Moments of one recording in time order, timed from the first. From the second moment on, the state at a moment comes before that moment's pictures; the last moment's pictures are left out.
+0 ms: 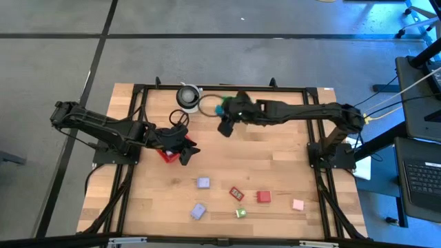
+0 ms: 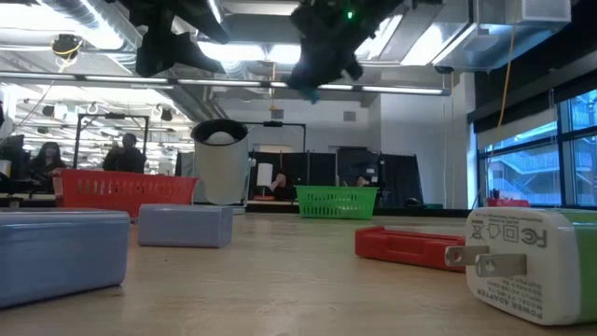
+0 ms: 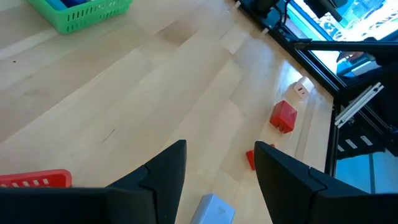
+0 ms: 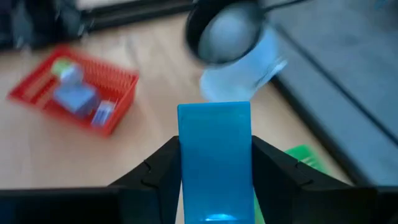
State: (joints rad) left arm -0.19 1.10 0.83 -0.37 -0.27 -0.85; right arm -0.09 1.70 1.42 -0.41 0.35 0.17
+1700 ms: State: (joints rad) left arm -0.19 1.10 0.83 -0.37 -0.27 -0.85; right arm -0.19 1.77 1.42 -0.36 0.53 0.25
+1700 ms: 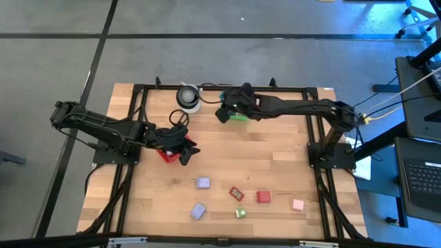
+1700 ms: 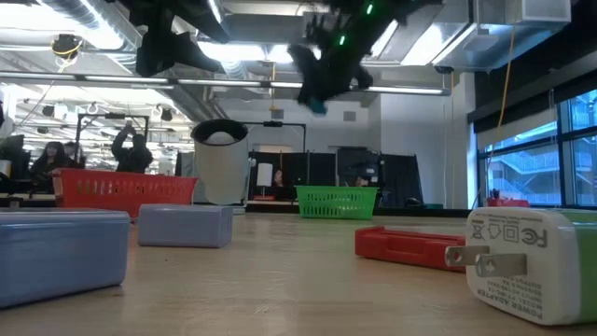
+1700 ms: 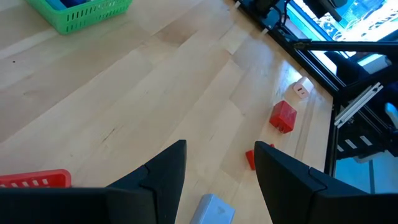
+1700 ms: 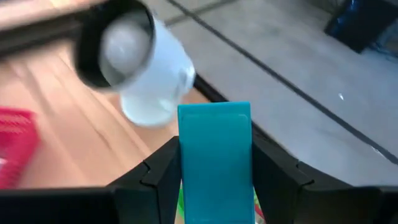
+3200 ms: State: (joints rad) left arm -0.19 1.10 0.83 -0.37 -0.27 -0.85; right arm -0.36 2.04 1.42 -0.50 0.46 0.33
